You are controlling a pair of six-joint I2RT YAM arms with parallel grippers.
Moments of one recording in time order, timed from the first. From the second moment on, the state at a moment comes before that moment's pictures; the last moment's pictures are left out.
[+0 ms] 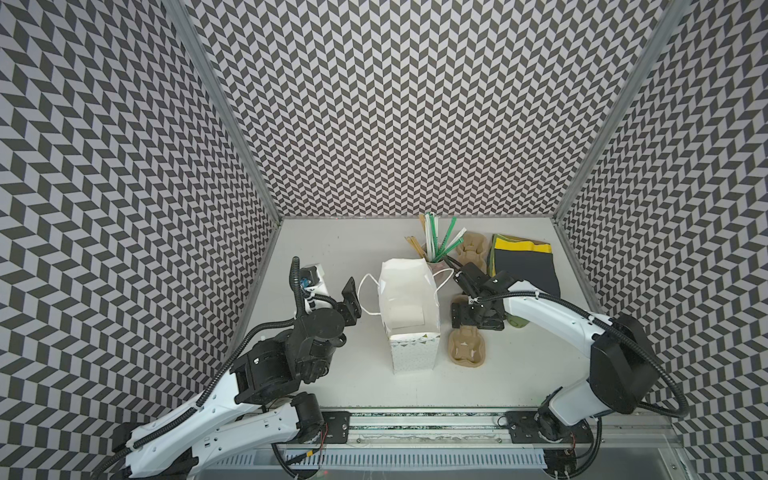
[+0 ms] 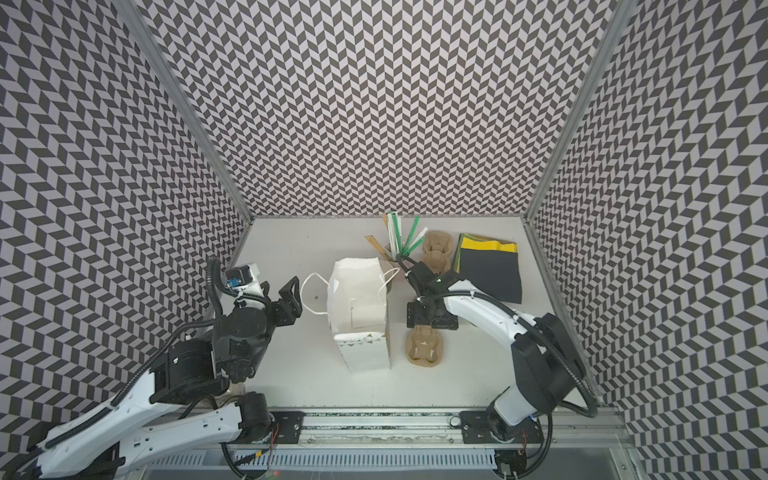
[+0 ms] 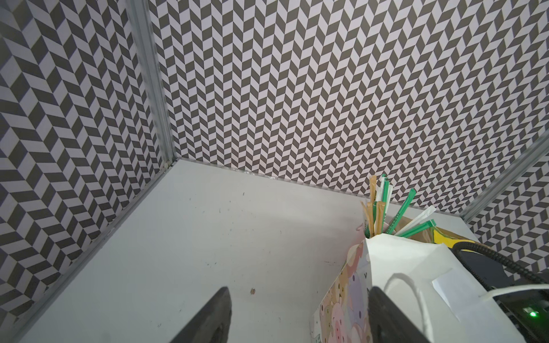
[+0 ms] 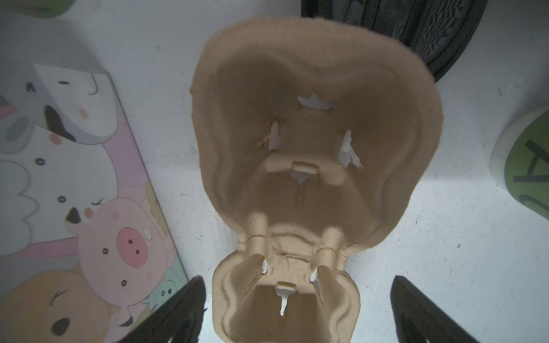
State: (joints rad) left arm -1.08 0.70 0.96 -0.65 -1.01 -0.57; right arm 0.62 1.56 1.12 -0.96 0.03 0.70
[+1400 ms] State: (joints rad) left arm -1.07 0.63 0.87 -0.59 -1.05 -0.49; right arm 0.67 1.63 1.05 -0.85 0.11 0.82
